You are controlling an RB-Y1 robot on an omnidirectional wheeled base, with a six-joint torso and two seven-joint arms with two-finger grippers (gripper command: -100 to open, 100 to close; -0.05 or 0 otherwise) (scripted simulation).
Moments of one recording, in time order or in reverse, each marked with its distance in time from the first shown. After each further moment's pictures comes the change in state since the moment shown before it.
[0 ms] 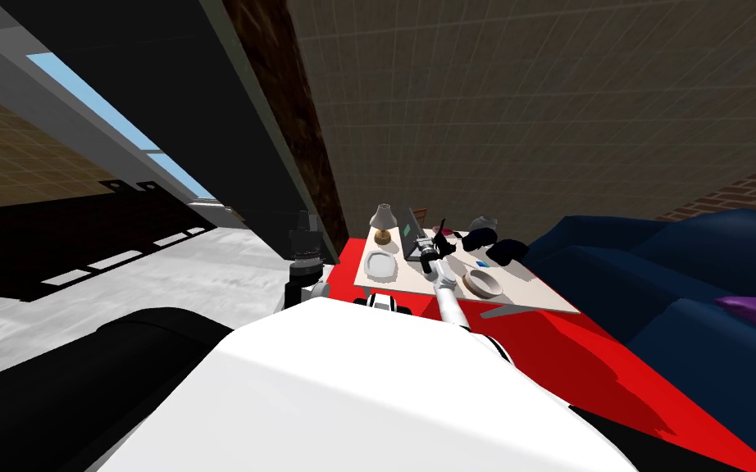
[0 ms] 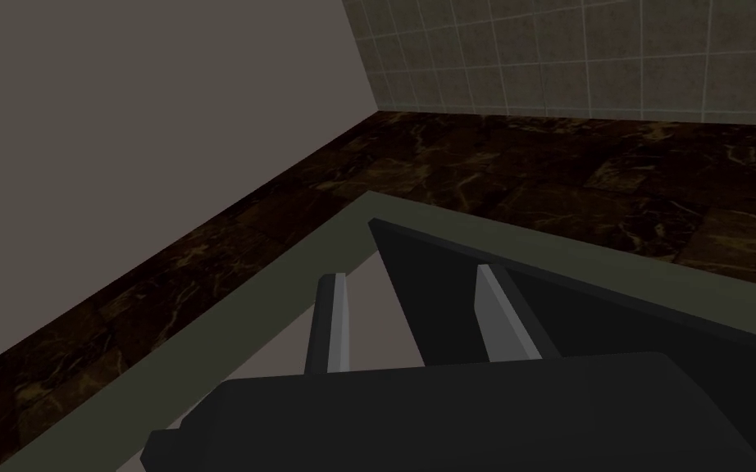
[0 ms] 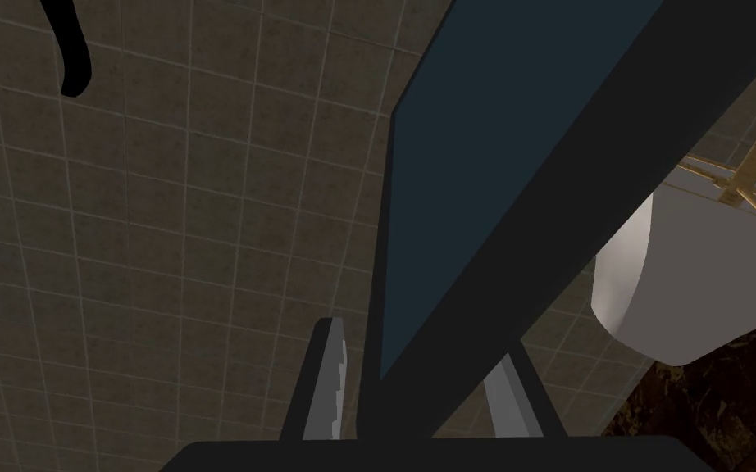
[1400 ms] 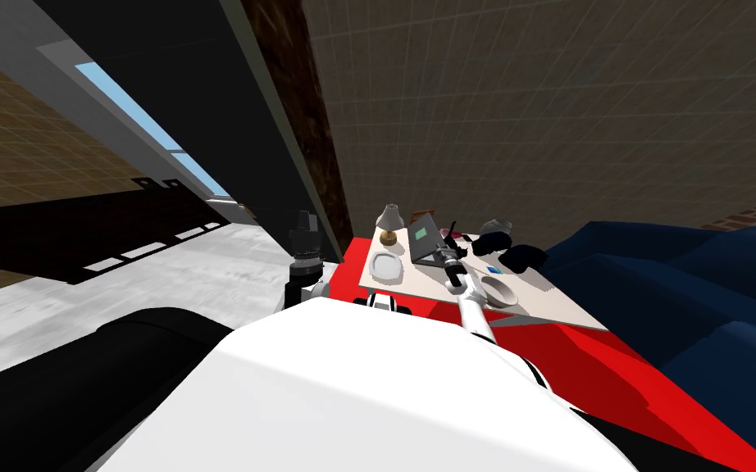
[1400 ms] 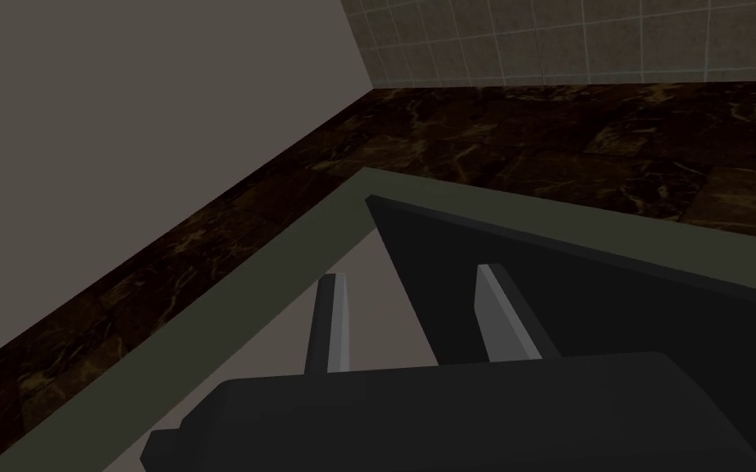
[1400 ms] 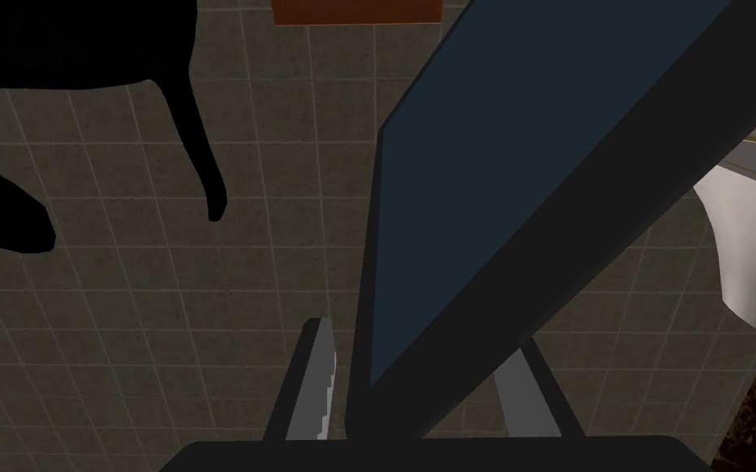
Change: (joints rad) left arm 0.000 0.000 0.000 0.000 0.000 0.000 0.000; right arm 0.039 -0.123 -0.275 0.190 -0.205 -0.299 -0.058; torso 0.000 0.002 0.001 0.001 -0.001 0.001
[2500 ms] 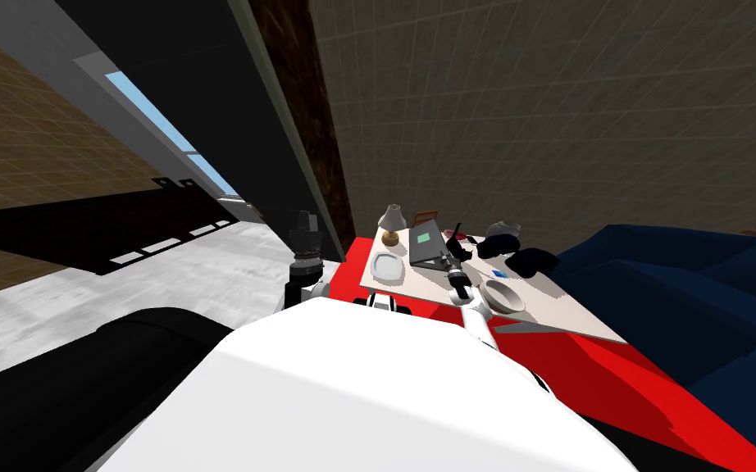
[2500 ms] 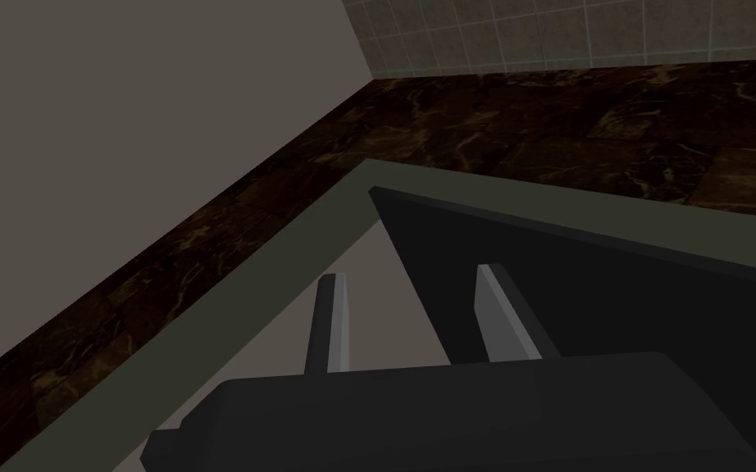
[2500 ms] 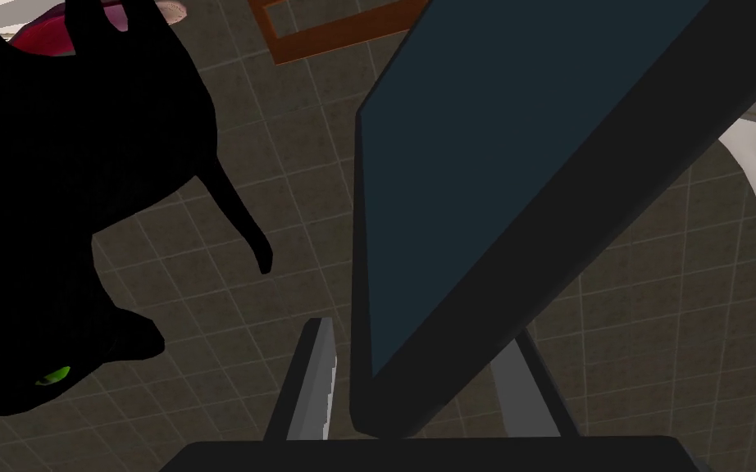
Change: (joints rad) left arm 0.000 0.000 0.000 0.000 0.000 0.000 0.000; right arm 0.035 0.012 -0.115 0.136 -0.148 -0.191 -0.024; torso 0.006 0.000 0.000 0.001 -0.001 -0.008
